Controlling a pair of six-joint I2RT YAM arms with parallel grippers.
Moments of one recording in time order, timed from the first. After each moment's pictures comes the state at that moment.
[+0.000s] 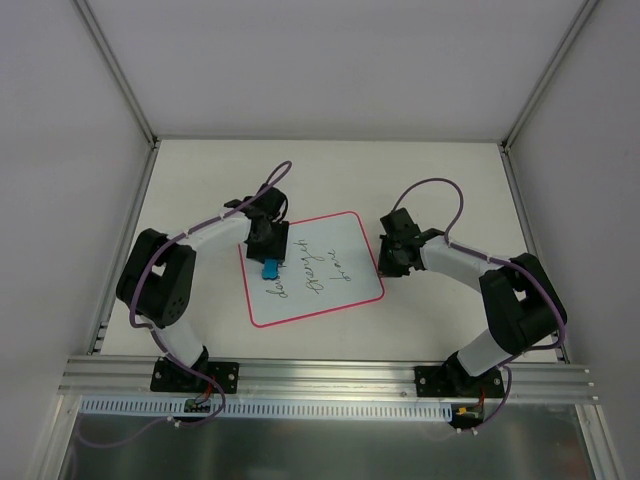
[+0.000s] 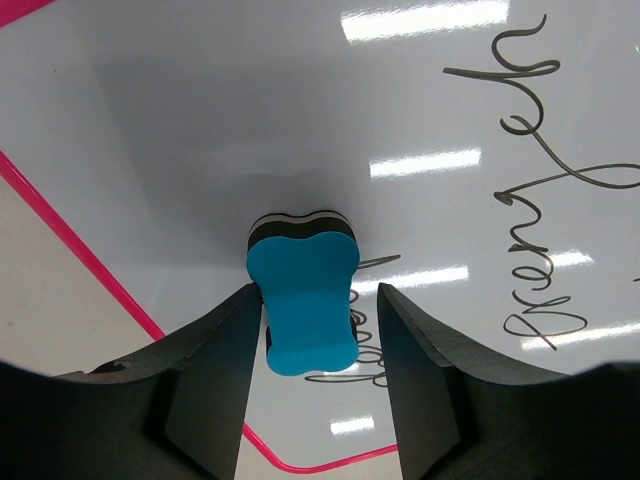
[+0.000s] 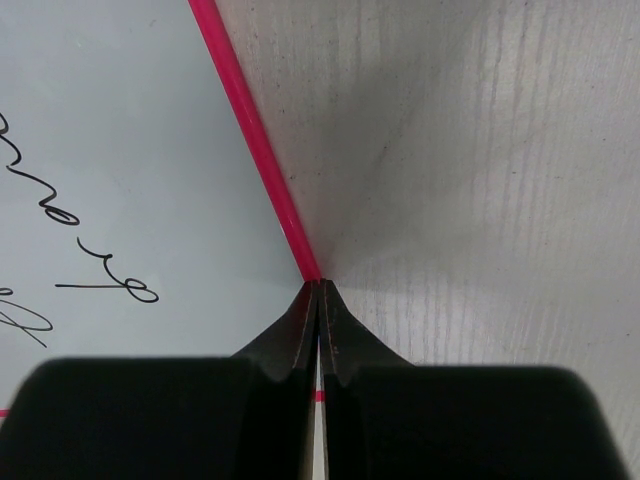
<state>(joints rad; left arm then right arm) -0.48 1.71 1.11 -0.63 -0.03 -0.37 0.53 1.57 0.84 -0.41 0.03 0.60</state>
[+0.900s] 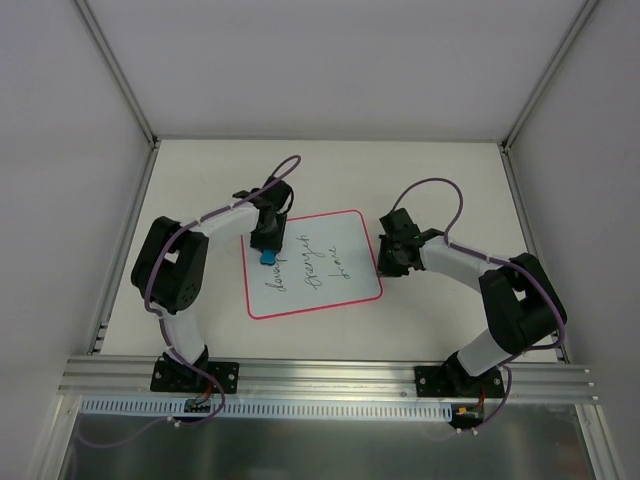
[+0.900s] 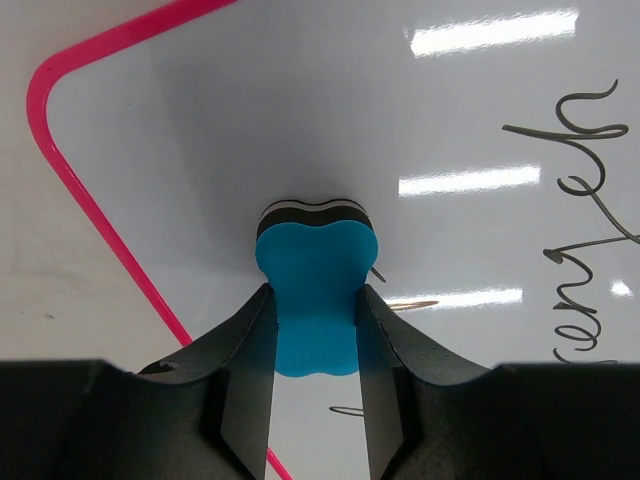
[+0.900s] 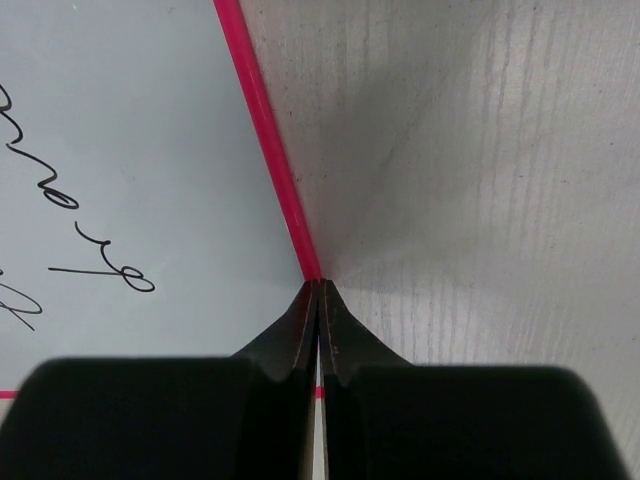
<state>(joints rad) -0.47 1.82 1.21 -0.65 -0.14 -0.31 0.53 1.57 0.84 -0.41 0.03 0.60</state>
